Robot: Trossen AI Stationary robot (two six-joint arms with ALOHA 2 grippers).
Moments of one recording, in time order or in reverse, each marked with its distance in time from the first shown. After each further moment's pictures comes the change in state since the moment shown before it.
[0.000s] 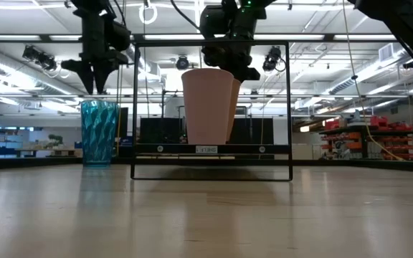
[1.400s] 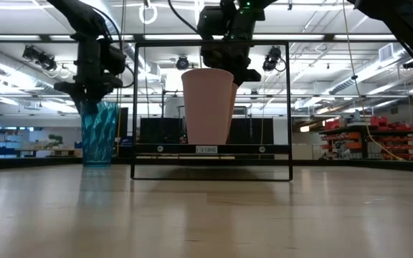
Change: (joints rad) left arm 0.045 0.020 -0.225 0.161 0.032 0.019; right arm 0.013 0.003 -0.021 0.030 0.027 0.089
